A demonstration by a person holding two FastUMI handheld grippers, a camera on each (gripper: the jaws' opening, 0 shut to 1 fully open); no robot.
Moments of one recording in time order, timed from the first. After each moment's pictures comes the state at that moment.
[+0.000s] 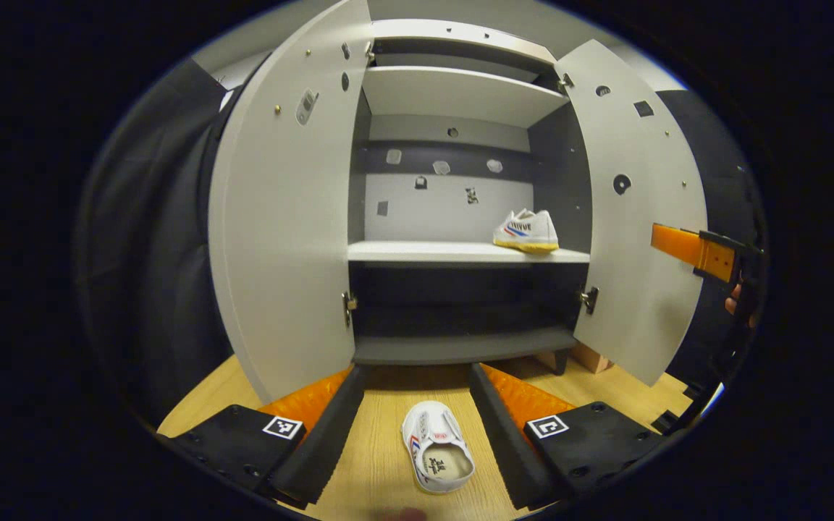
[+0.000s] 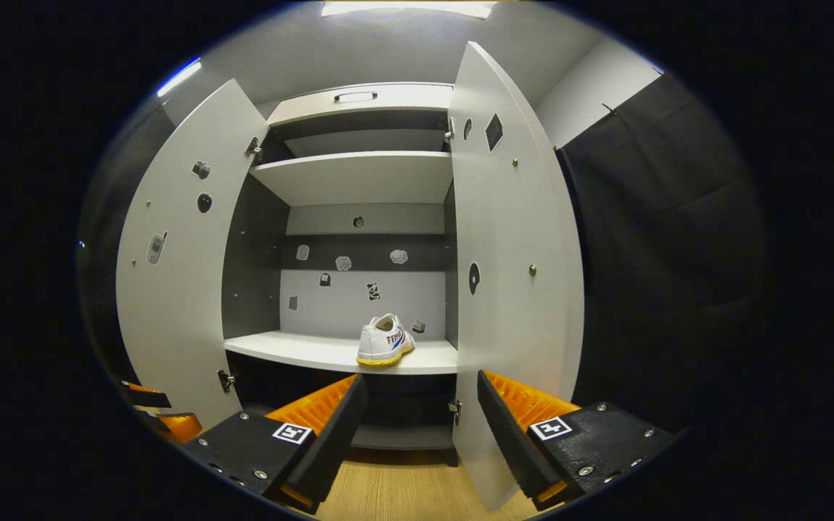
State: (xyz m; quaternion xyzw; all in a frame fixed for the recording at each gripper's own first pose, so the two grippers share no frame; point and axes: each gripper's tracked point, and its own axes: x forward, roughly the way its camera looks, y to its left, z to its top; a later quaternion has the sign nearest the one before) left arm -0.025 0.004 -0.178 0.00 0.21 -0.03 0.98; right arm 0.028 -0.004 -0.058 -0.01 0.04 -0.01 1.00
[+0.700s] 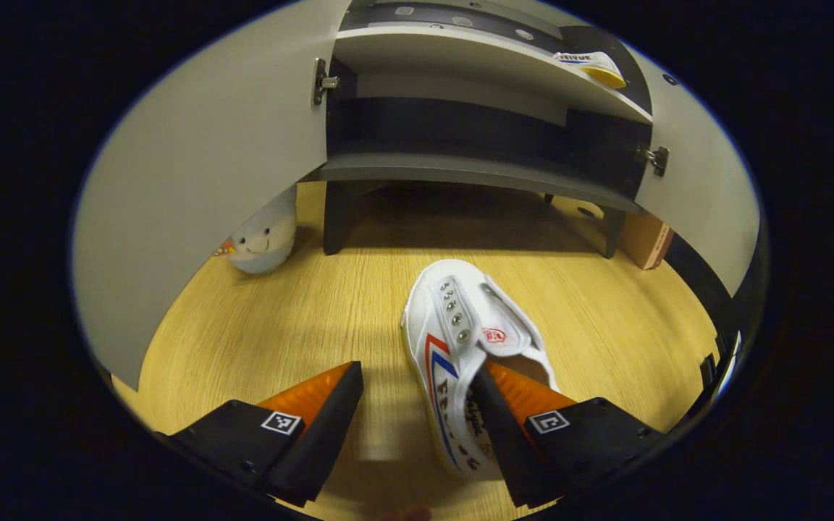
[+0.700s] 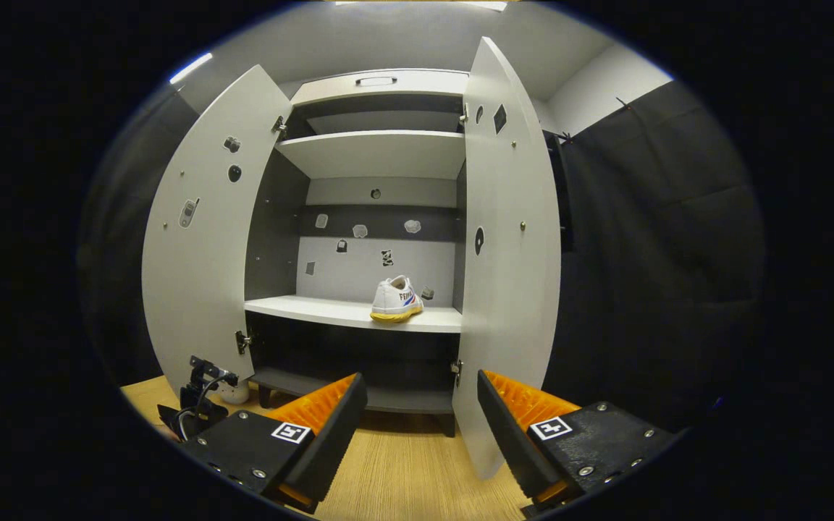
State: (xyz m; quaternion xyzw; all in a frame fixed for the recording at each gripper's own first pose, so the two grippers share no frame) left arm 0.004 0.046 -0.399 -0.02 0.42 -0.01 0.91; right arm -0.017 -0.008 -0.083 -0.03 0.09 0.00 1.00
